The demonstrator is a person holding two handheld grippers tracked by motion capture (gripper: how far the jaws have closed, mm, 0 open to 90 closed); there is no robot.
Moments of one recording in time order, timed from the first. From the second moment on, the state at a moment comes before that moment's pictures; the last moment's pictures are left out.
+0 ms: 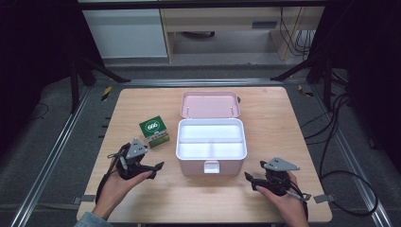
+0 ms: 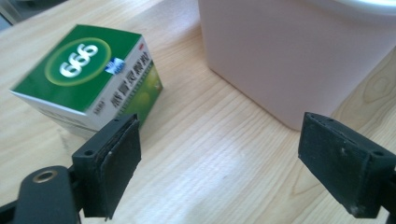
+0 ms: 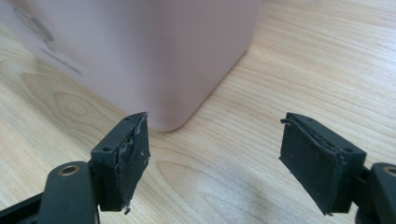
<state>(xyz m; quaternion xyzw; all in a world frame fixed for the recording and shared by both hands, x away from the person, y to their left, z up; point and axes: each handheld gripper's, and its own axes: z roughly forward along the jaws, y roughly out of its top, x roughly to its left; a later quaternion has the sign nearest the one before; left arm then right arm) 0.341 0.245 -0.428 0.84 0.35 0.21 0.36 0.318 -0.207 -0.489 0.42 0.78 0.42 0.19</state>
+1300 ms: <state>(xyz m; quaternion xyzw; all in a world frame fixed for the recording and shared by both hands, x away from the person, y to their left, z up) 0.428 0.111 -0.331 0.95 0.12 0.14 0.24 0.319 -0.218 -0.489 0.42 0.78 0.41 0.20</state>
